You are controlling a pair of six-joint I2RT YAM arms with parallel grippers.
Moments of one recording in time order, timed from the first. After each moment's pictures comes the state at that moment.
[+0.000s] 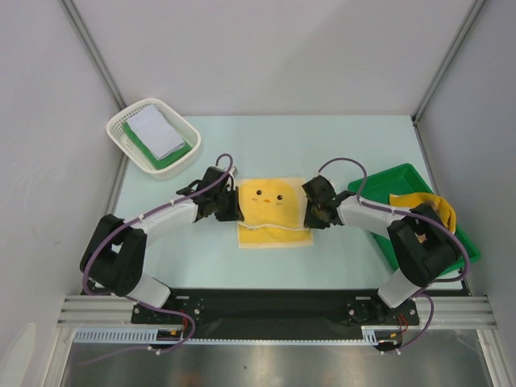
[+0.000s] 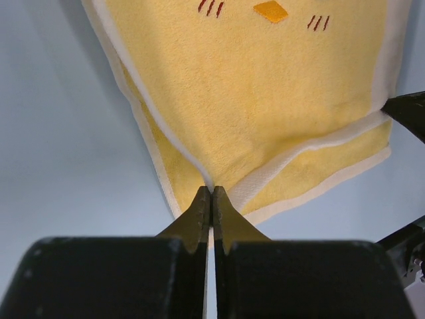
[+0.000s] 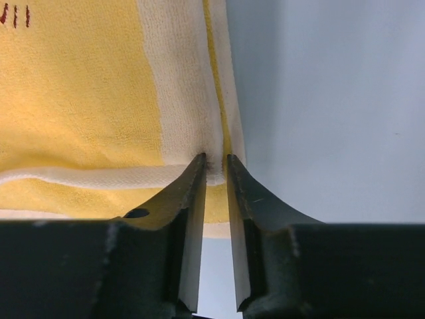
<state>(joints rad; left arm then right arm) -0.50 1.50 0.86 -0.32 0.19 -0.50 0.60 1.60 0.87 -0.36 0.12 0.70</state>
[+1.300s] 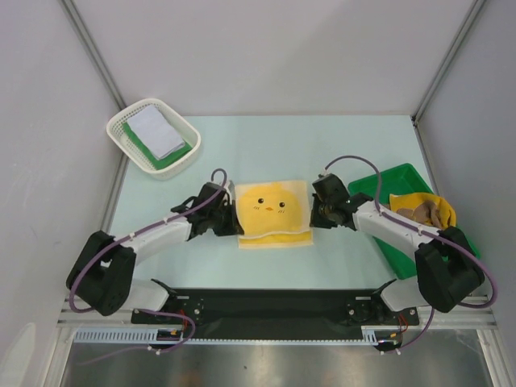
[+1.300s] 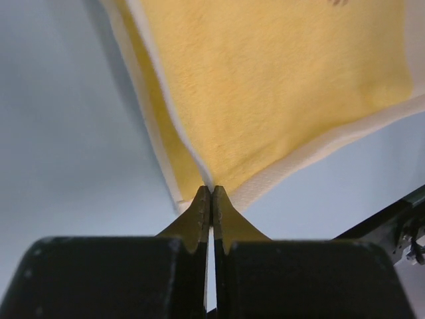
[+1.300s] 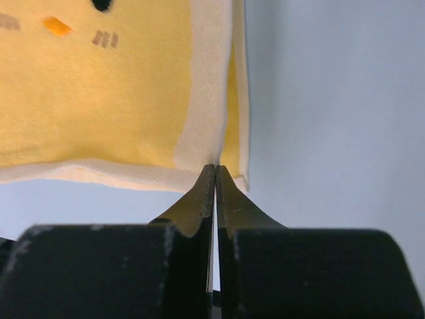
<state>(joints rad) -0.54 1.34 0.71 -0.25 0.20 -0.60 0.58 1.40 0.87 -0.46 0.07 0.65</state>
